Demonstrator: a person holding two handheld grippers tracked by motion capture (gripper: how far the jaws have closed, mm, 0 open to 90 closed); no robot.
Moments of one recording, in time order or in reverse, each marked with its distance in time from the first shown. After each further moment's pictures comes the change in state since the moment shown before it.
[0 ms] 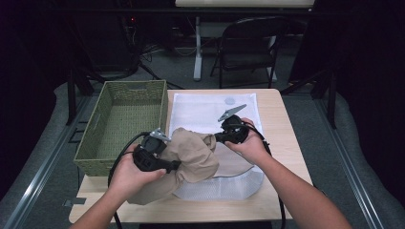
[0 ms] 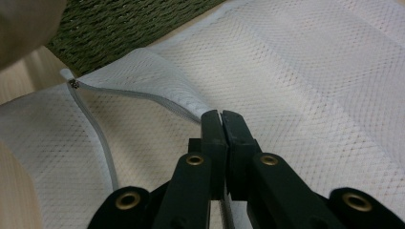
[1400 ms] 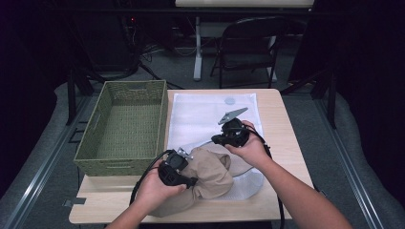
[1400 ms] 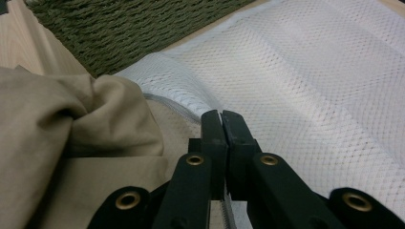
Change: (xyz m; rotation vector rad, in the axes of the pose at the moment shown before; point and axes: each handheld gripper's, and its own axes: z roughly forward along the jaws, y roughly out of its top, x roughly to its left) left arm -0.023 -0.014 0.080 0.082 -0.052 0.009; right arm 0.011 -0.003 -0.008 -0.021 0.009 -0.032
